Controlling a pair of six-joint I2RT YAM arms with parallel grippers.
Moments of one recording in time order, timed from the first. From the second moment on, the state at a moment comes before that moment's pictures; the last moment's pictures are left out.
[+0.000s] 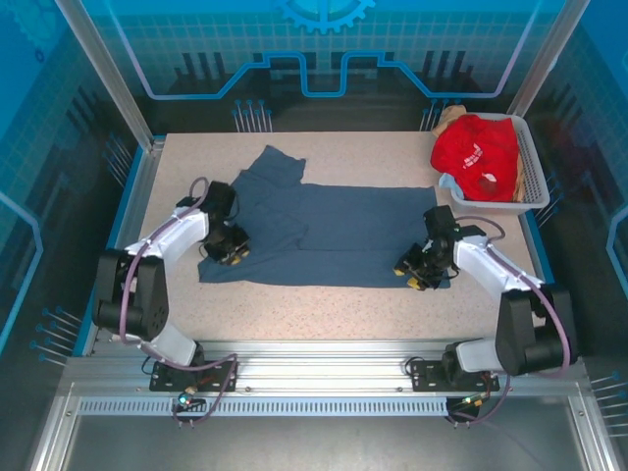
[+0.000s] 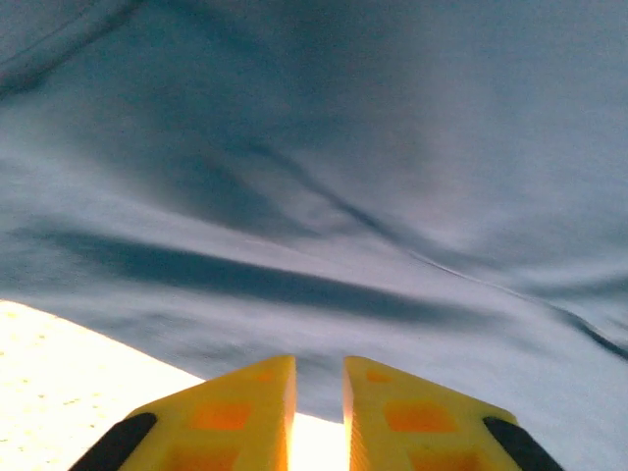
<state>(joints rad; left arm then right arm) -0.11 1.61 1.03 -0.87 0.17 -0.87 0.14 1.40 0.82 -0.83 -0.33 0.82</state>
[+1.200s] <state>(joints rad) 0.16 1.43 0.71 -0.84 0.08 -1.08 0.32 1.80 1.07 -1.07 -0.11 0.72</state>
